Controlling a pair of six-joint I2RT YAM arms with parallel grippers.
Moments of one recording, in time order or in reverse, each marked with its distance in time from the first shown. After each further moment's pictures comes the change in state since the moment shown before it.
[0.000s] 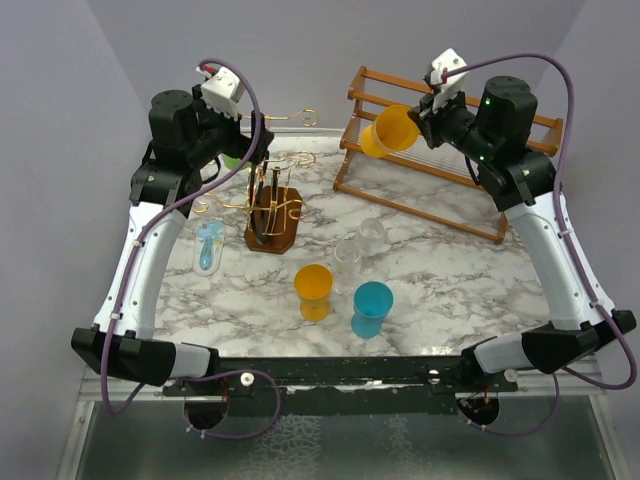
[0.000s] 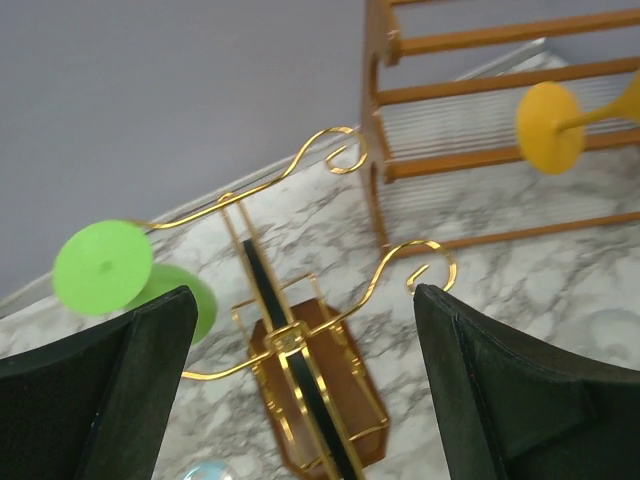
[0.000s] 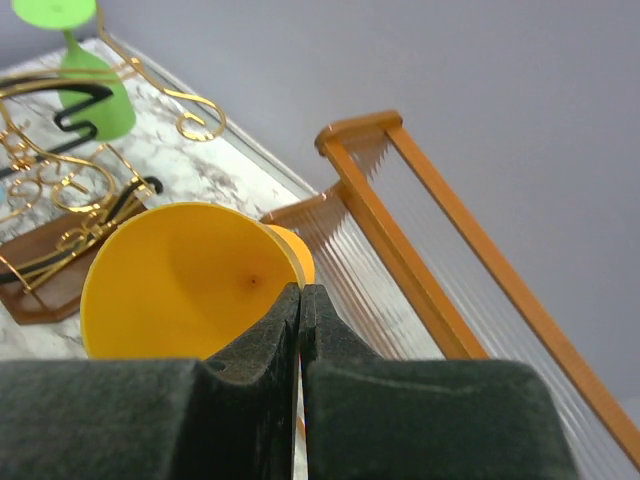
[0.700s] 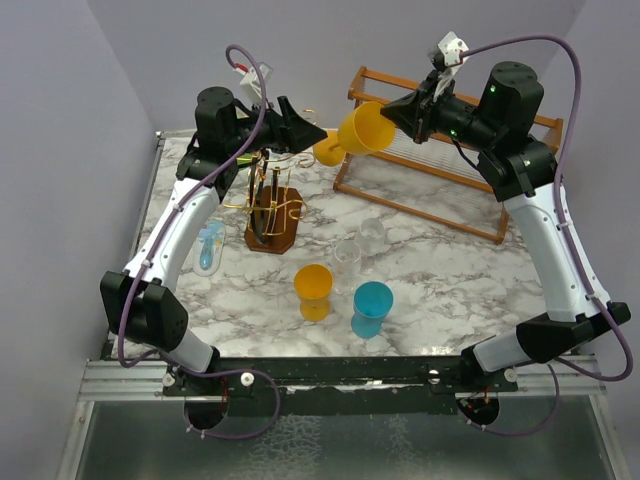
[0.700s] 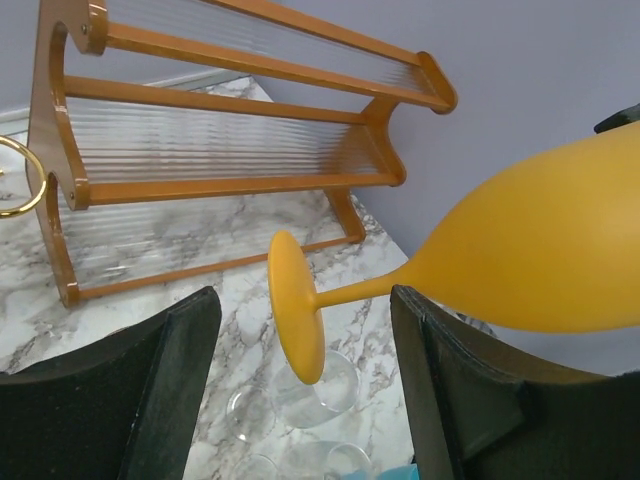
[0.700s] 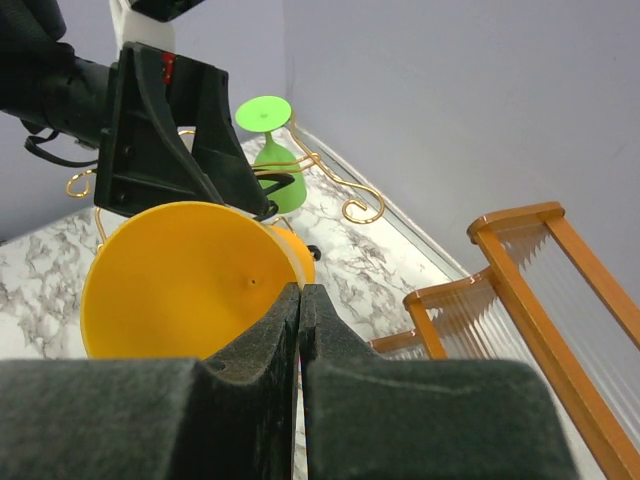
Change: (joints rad) left arm -0.080 0.209 -0.043 0.402 0.428 -0.716; right arm -0.002 0.057 0.134 0.053 -0.352 0.254
